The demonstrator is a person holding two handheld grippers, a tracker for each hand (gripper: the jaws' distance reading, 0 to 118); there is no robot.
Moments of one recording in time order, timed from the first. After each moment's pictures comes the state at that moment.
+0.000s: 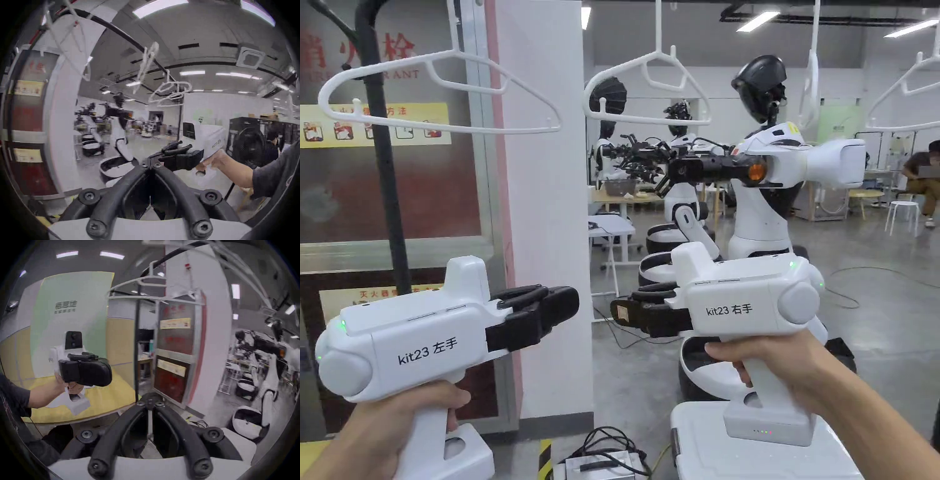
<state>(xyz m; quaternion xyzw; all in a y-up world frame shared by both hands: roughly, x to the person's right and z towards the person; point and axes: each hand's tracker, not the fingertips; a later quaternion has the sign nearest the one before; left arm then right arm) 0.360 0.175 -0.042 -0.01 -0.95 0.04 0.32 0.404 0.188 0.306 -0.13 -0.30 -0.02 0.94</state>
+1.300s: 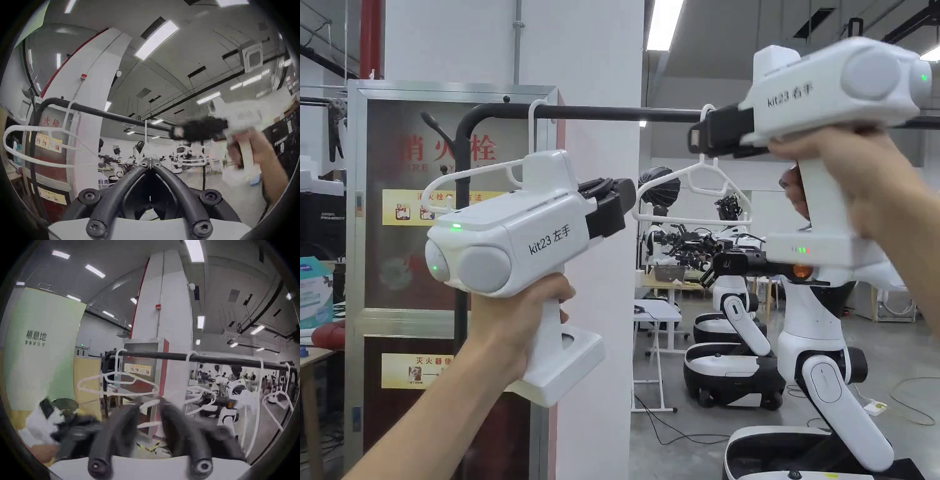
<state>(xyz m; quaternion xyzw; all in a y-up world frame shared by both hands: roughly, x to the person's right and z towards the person) 0.310 0.334 0.014 0.14 -0.85 0.16 0.48 0.350 0.499 0.290 -0.03 -0.47 0.03 0.88</state>
